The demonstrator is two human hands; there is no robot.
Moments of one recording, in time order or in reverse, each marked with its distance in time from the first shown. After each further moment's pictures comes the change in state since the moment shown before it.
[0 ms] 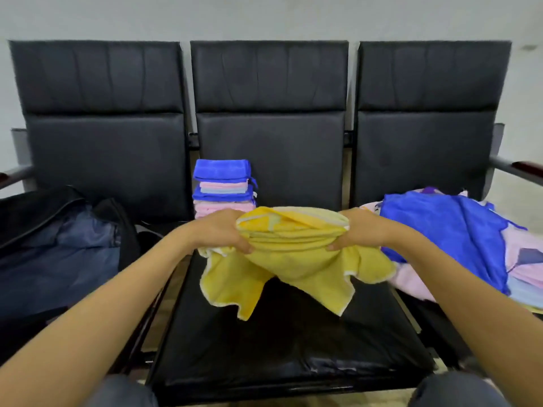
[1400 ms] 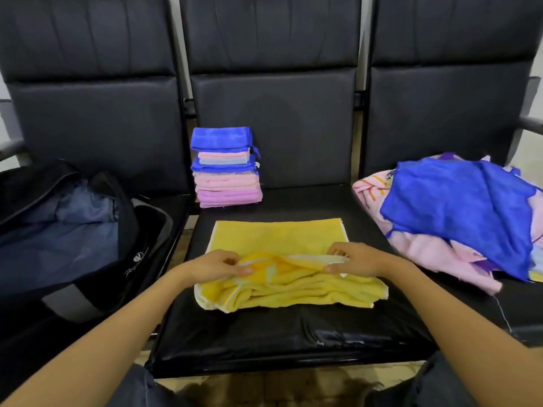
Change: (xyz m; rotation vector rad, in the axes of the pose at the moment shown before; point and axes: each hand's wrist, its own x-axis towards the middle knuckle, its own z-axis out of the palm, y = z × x) left_hand 0.009 -0.121 0.086 -0.184 -0.171 -0.216; right_hand 0.018 0.085 0.106 -0.027 -0.243 0.147
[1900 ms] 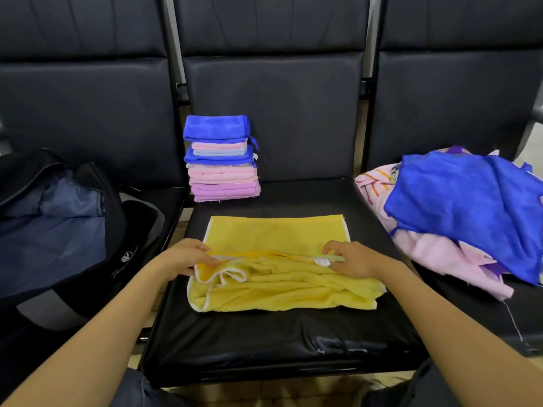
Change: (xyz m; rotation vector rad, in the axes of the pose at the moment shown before) left_hand 0.012 -0.020 -0.028 -0.375 0.227 -0.335; right_hand 0.021 0.002 0.006 -0.078 -0.016 0.030
